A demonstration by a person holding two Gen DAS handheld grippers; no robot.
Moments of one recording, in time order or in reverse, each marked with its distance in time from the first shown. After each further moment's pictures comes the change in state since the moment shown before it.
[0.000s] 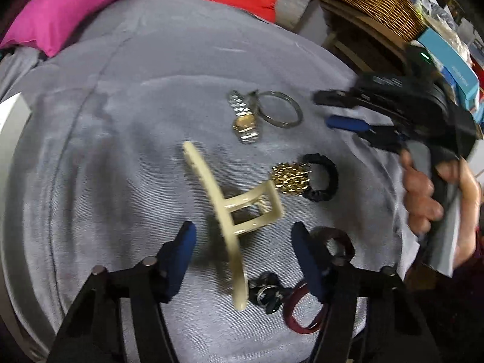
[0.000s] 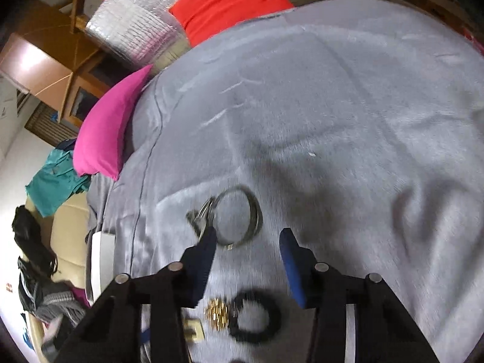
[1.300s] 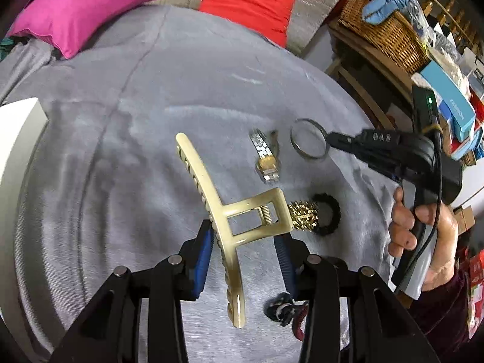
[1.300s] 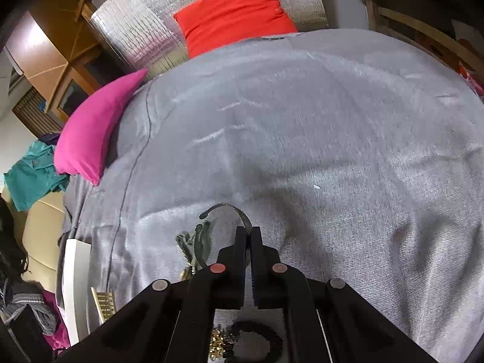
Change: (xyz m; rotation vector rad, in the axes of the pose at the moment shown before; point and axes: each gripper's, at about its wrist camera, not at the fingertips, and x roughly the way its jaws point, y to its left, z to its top) left arm -0.050 0.046 0.008 -0.082 -0.096 -0.035; right arm -0.007 0.023 0.001 -0.084 -0.104 -0.090
